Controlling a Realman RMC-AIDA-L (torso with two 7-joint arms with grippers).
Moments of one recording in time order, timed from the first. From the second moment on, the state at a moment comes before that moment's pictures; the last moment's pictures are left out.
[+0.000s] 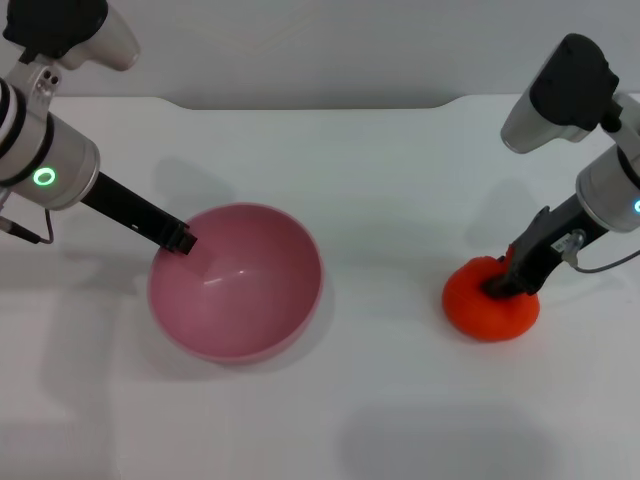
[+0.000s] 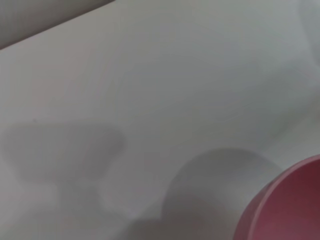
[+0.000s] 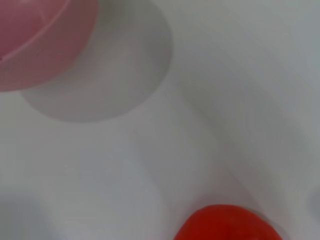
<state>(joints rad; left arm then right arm) -0.71 -2.05 1.14 1.13 2.60 1.52 -2.51 0.80 2.07 -1.19 -0.94 -2.65 -1.47 2.20</state>
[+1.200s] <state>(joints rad) -0.75 -2.05 1.15 1.12 2.59 1.53 -2.52 0.72 2.08 -1.41 -1.64 -2.34 -1.44 2.36</state>
